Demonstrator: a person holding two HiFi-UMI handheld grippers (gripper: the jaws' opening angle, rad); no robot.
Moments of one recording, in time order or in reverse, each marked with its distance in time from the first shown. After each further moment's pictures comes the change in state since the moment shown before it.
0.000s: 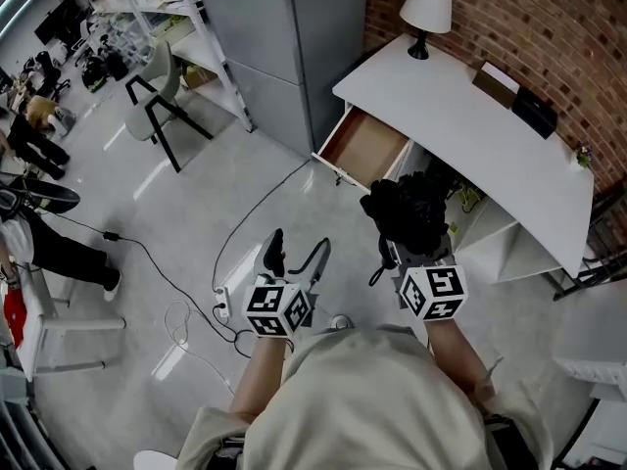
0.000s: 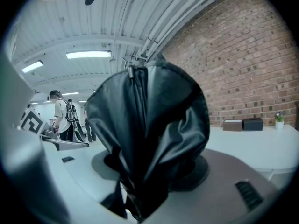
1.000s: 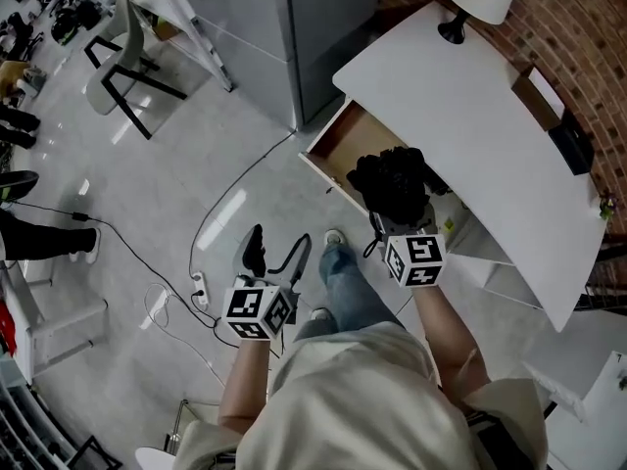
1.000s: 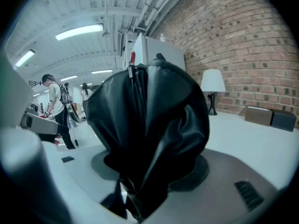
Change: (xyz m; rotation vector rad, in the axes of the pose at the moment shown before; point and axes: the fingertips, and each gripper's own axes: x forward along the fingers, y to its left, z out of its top) left arm 0.192 0.115 -0.009 -0.127 0.132 0.116; right arm 0.273 -0.113 -0.080 -0.042 0.244 0.056
